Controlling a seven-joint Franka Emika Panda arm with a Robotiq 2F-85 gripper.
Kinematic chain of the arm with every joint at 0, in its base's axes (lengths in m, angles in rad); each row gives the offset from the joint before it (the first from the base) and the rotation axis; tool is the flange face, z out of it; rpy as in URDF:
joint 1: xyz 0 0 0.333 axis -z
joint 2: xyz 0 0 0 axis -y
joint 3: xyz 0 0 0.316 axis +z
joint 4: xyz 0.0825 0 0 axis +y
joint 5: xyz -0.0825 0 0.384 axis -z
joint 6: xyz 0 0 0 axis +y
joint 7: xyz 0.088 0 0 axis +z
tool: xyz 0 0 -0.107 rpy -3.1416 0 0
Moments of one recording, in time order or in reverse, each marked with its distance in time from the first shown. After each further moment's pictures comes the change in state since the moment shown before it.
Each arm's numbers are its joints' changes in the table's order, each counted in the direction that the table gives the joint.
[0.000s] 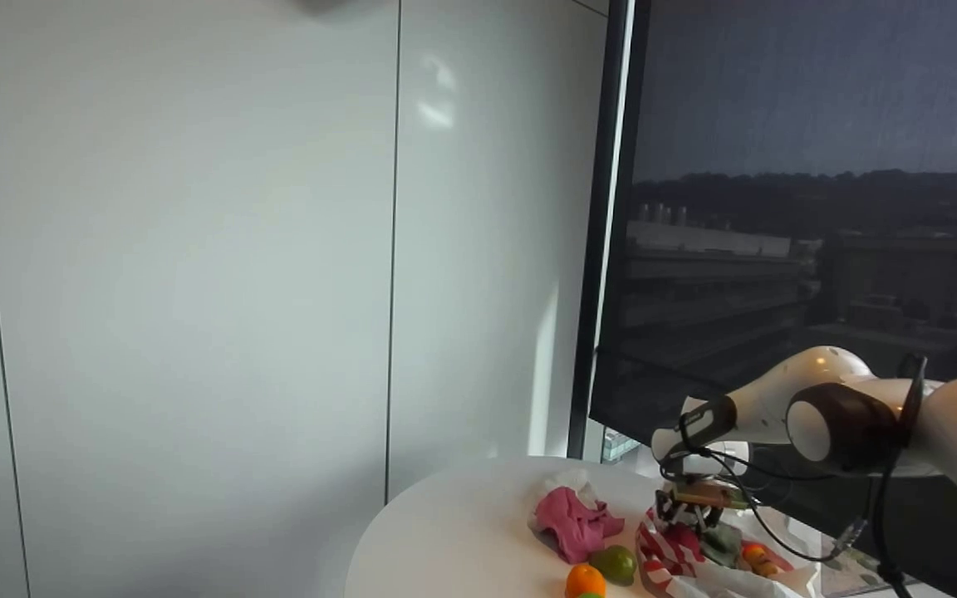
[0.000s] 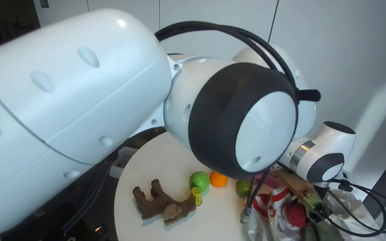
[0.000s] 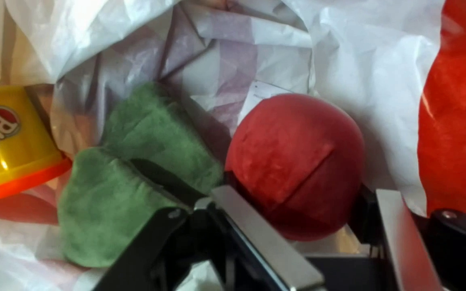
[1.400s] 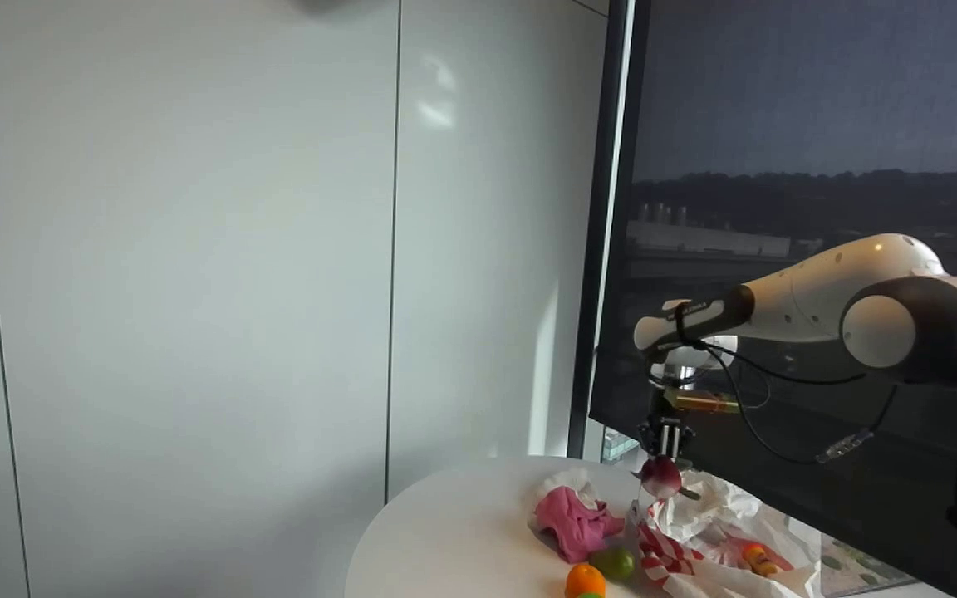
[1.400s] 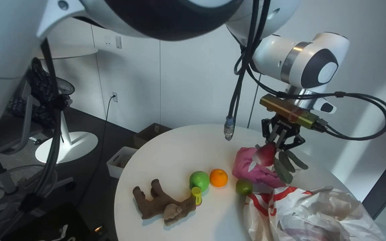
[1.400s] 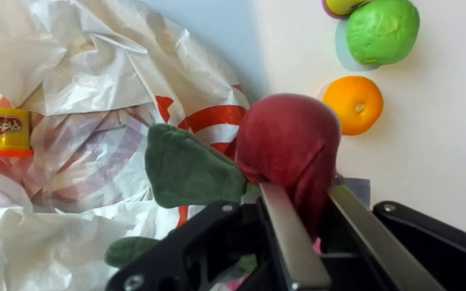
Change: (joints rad) arm -0.066 0.446 0.099 0.172 -0.002 0.476 0.229
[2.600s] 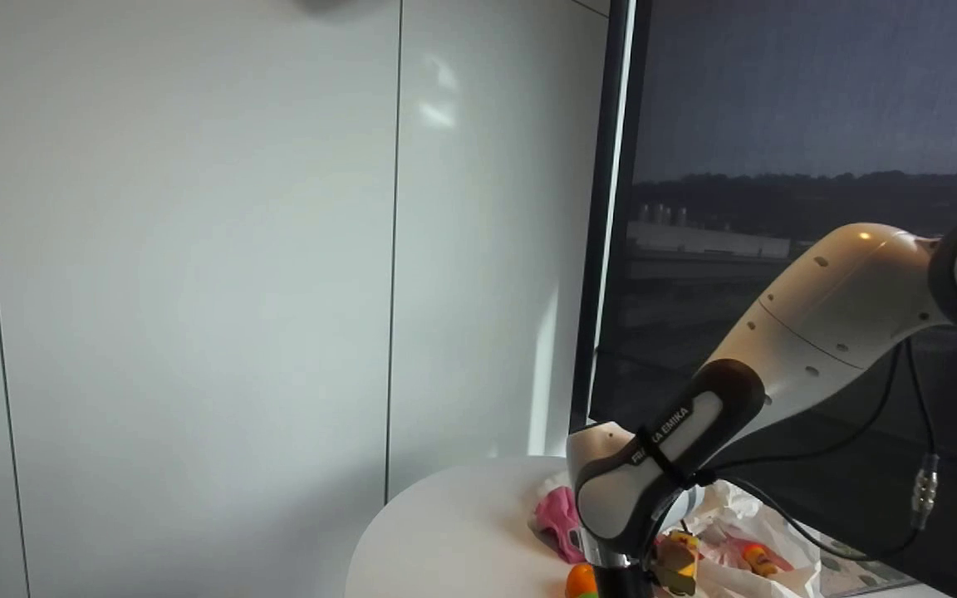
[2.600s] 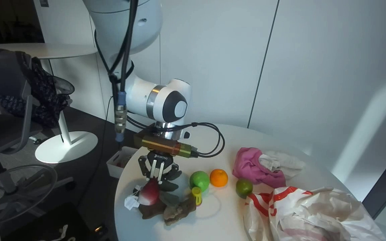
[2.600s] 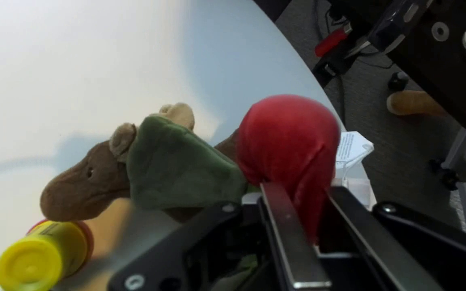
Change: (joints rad) arm -0.319 0.263 0.198 0.853 0.150 -0.292 0.314
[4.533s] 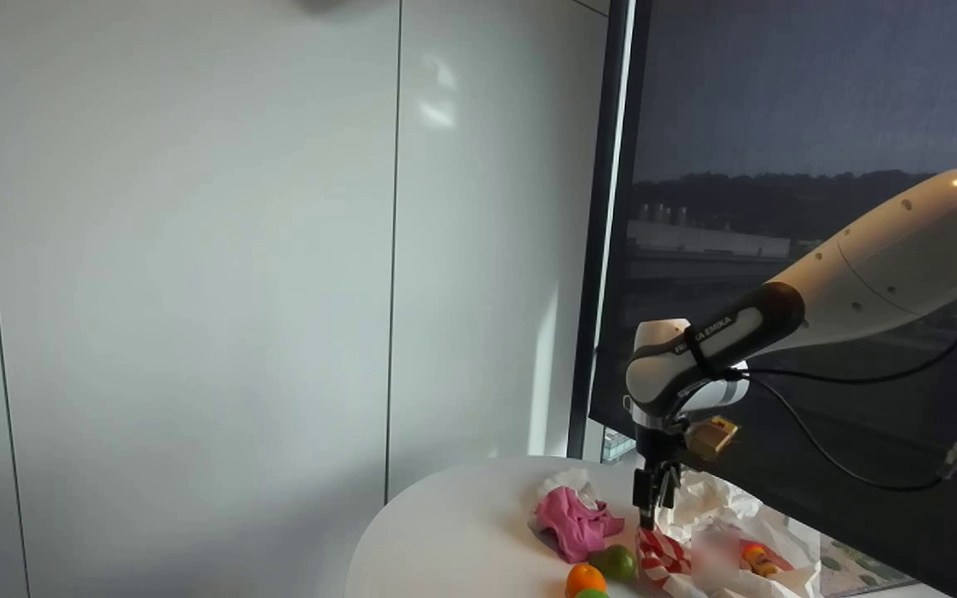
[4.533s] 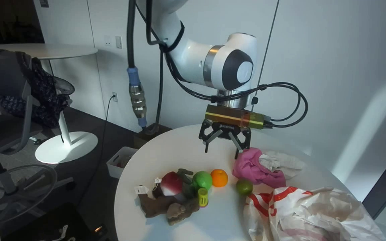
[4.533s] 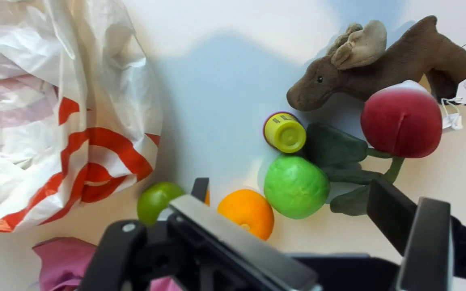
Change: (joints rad) arm 0.170 0.119 -0.142 -0.214 0.015 -0.005 0.058
